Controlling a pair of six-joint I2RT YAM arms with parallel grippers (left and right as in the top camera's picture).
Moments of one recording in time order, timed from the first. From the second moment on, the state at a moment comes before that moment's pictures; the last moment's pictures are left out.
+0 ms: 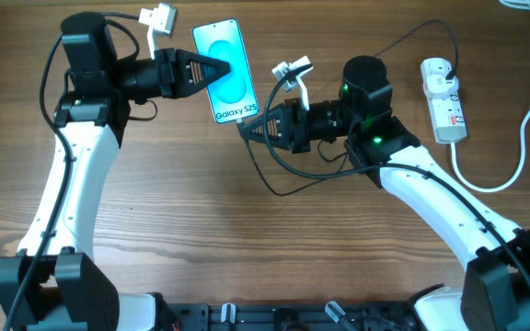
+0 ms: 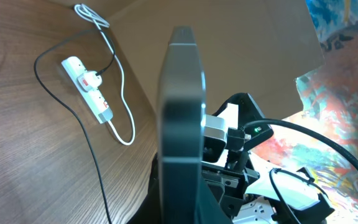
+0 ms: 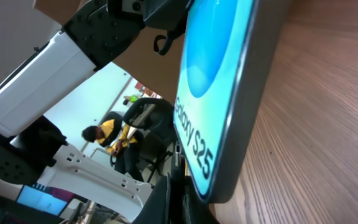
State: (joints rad) left arm 0.03 1.57 1.27 -0.13 1.41 -0.65; right arm 0.44 1.57 1.04 0.34 -1.22 0.71
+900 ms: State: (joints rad) left arm 0.03 1.57 1.27 -0.13 1.41 -0.66; right arm 0.44 1.57 1.04 0.31 -1.23 0.78
